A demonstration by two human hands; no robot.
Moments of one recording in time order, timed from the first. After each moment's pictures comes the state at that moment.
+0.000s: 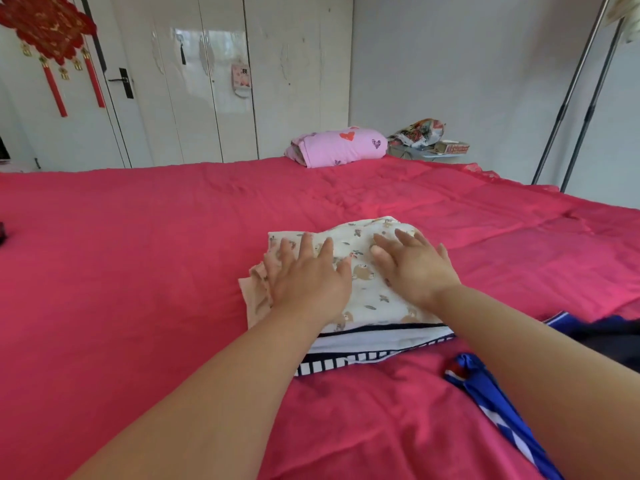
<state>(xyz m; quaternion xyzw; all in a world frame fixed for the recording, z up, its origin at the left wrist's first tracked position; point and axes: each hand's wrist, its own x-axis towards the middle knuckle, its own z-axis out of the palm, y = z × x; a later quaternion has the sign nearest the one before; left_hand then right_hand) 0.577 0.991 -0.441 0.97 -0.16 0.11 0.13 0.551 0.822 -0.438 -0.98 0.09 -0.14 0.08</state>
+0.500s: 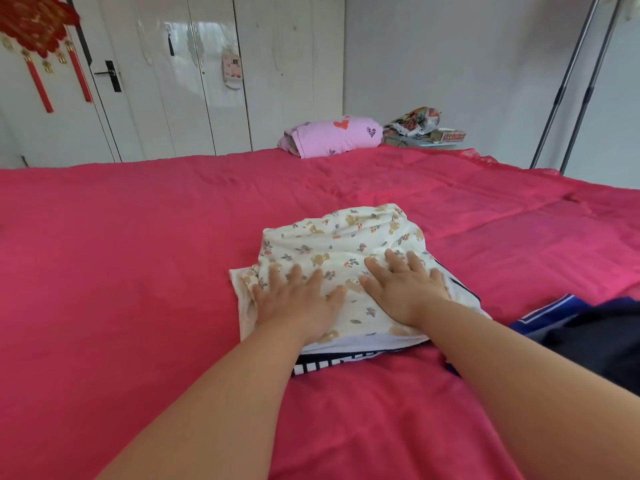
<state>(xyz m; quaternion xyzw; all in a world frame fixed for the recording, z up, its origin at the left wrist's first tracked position) 0.593 0.994 -0.501 0.99 -0.16 -0.01 0.06 0.560 0.819 -0.499 -0.99 0.12 -0.01 0.06</state>
